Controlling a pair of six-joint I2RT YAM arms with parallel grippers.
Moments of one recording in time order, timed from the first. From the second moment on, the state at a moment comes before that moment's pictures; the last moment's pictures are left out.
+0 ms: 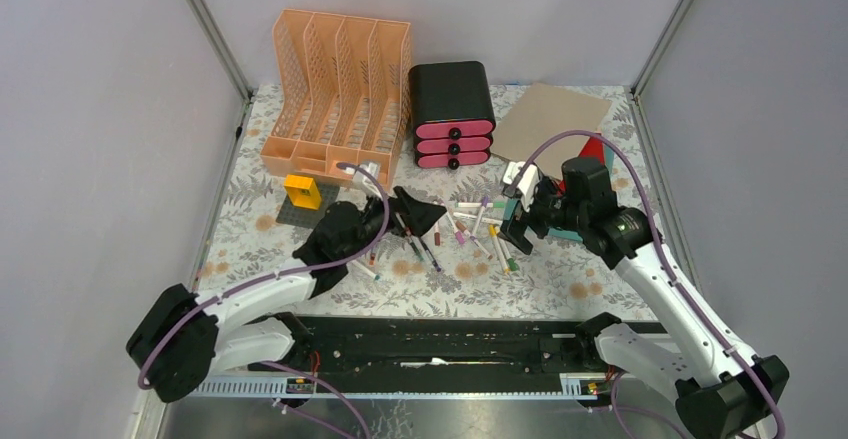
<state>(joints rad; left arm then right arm) -0.75 1.07 0.43 0.60 0.10 -0.78 0.44 0.94 0.93 -0.64 -0.49 -0.55</state>
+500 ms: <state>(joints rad) -0.70 1.33 0.63 0.49 0.04 -0.73 0.41 1.01 0.85 -0.49 -0.25 -0.53</state>
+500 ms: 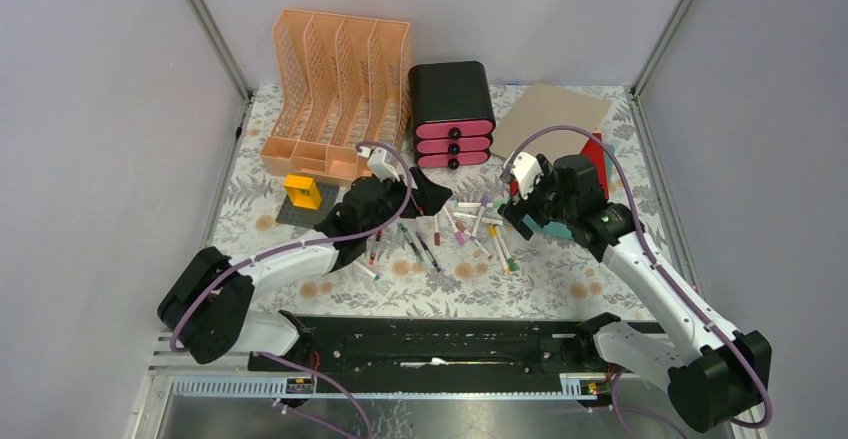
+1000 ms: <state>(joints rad) -0.70 1.58 0.75 0.52 -0.07 -0.78 0.33 1.08 0.82 -0.41 -0.14 -0.50</state>
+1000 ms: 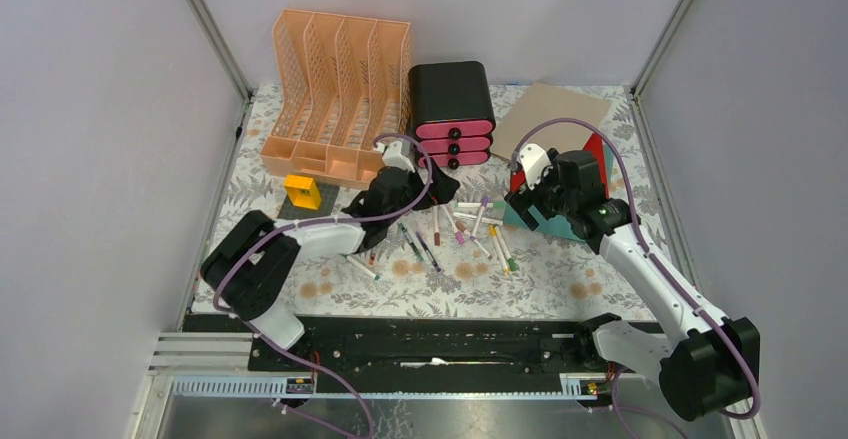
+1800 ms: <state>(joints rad) -0.62 1.93 0.90 0.83 -0.08 -1.02 0.32 1.10 0.82 -0.41 -0.12 -0.50</state>
